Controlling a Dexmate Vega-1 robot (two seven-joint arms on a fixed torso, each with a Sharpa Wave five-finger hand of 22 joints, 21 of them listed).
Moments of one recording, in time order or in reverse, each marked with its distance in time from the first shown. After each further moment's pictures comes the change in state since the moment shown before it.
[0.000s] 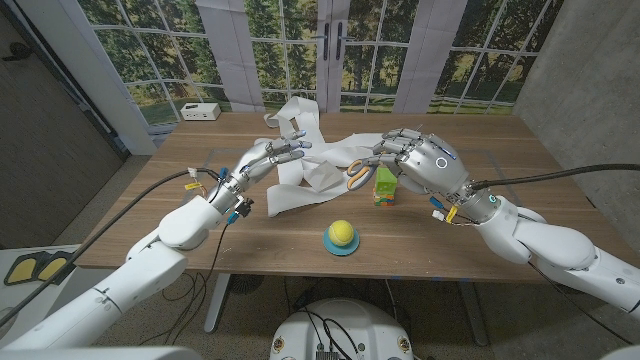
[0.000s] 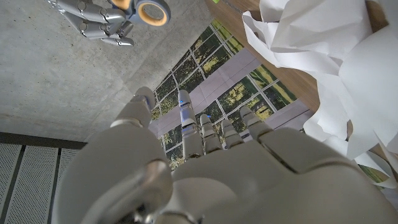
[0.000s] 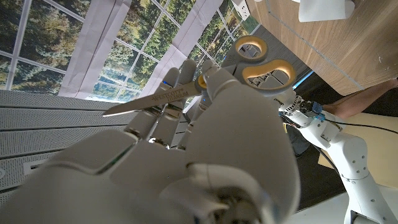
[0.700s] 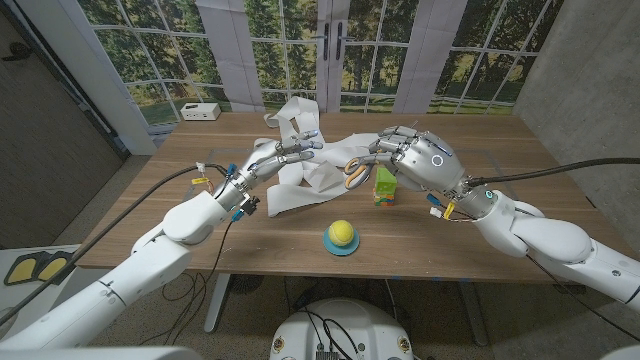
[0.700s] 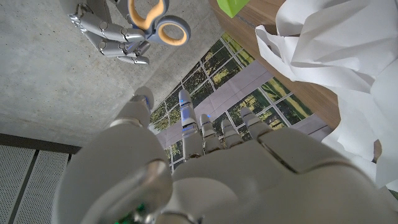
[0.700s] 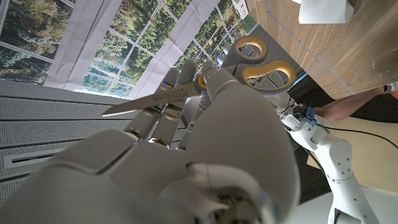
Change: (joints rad) left arm -0.038 0.010 0.035 -0.023 -0.014 0.012 -0.056; left_hand 0.008 0.000 -0.009 -0.001 0.000 0.014 0.011 -0.010 0.000 0.004 -0.004 0.000 -0.005 0.000 0.000 0.000 0.000 -0.005 0.005 0.000 0.000; right arm 0.056 -0.021 -0.038 -0.004 -0.027 -0.009 0.008; right_hand 0.000 -0.001 0.000 0.000 -0.003 0.000 0.000 0.000 0.000 -0.007 0.000 -0.004 0.006 0.000 0.000 -0.007 0.009 -0.008 0.000 0.009 0.005
